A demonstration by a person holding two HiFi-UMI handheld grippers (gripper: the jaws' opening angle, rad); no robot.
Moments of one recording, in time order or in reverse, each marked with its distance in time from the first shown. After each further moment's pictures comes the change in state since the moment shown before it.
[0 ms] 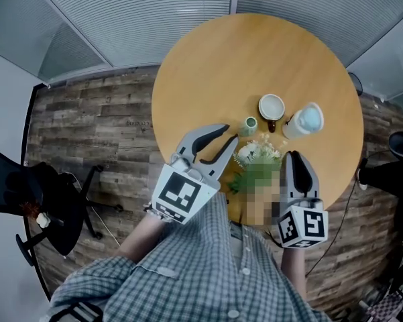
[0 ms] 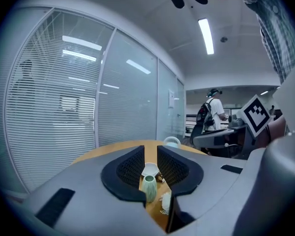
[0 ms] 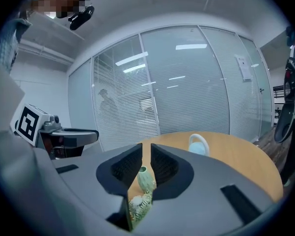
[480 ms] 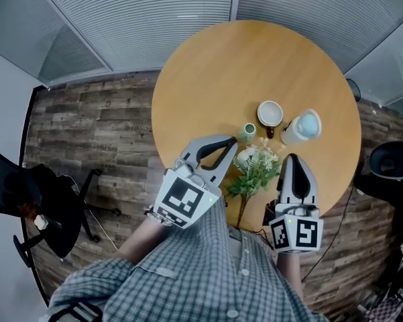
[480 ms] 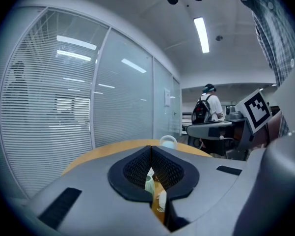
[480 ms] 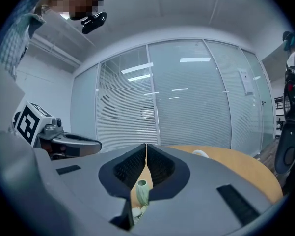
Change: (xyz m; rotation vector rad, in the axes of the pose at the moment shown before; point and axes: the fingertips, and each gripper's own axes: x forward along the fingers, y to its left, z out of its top) left arm 0.009 -0.010 0.000 0.035 0.015 -0.044; right arm 0.000 0.007 0.026 -0.078 -0.120 -0.009
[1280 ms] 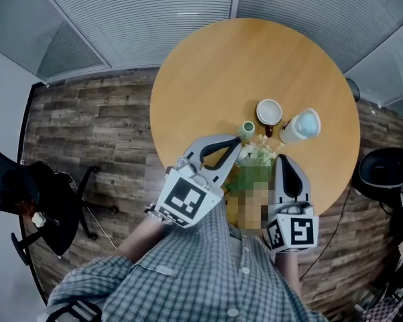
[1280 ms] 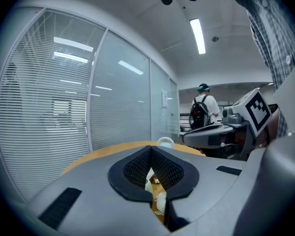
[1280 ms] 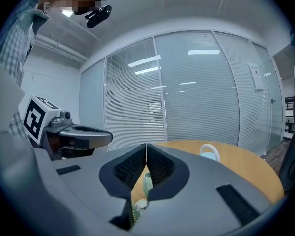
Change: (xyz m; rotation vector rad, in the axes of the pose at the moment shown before) left arm 0.003 -0.010 0.004 0.027 -0.024 -0.023; right arm 0.003 0.020 -0.014 -0.028 0.076 0.094
